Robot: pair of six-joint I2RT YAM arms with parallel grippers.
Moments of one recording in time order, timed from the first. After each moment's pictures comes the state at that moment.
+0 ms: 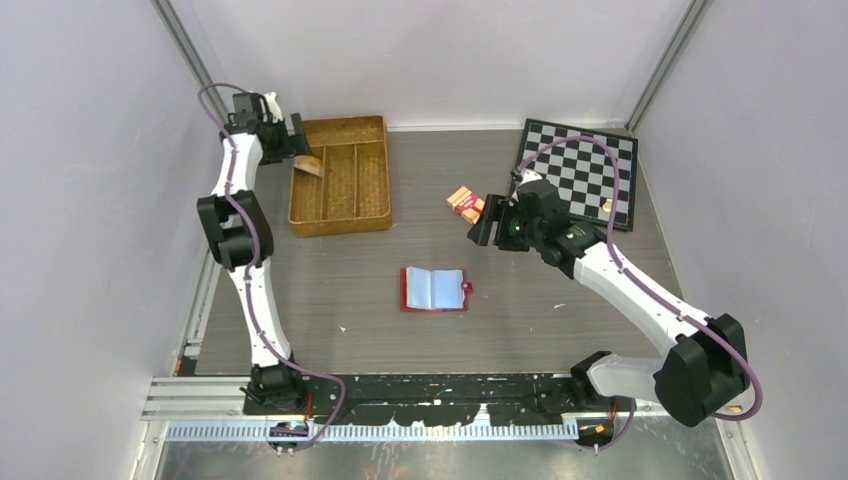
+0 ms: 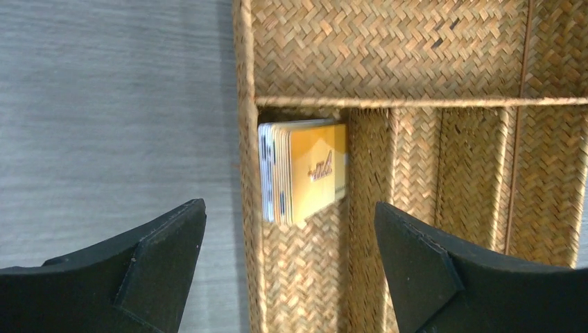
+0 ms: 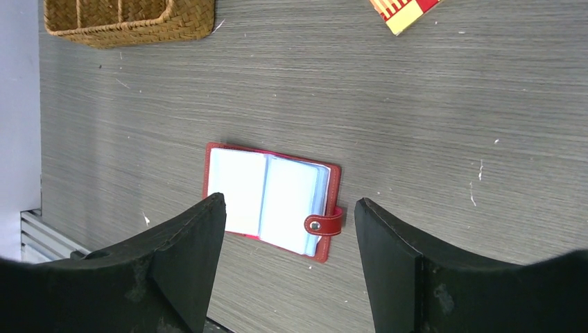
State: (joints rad) left arm 0.18 2.34 2.17 -0.66 0.26 -0.08; right arm 0.49 1.23 0.95 -0.38 -0.08 0.57
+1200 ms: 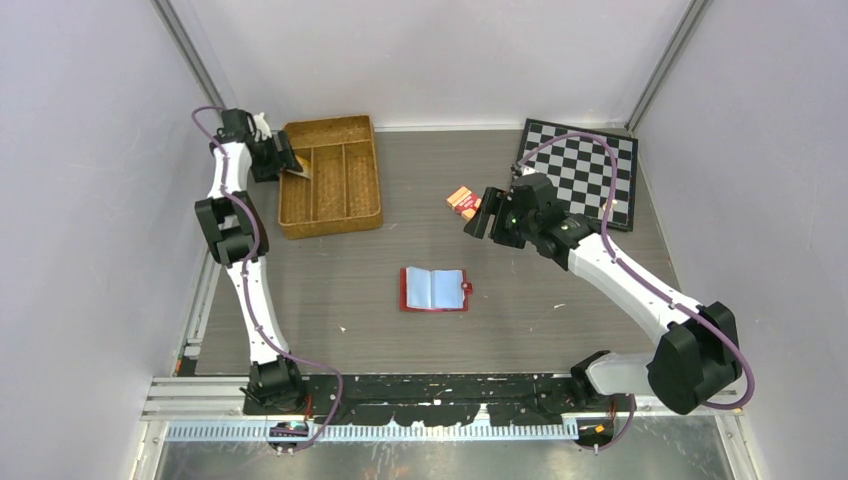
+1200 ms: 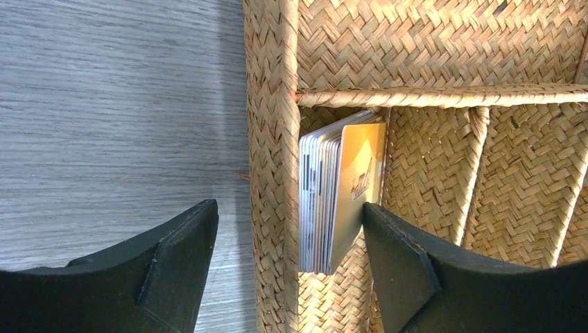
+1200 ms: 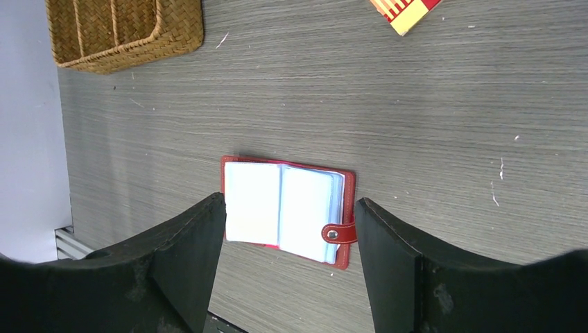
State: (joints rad) left arm 0.26 2.55 2.35 -0.78 0.38 -0.07; right arm 0.49 1.29 1.00 -0.39 -0.08 0.66
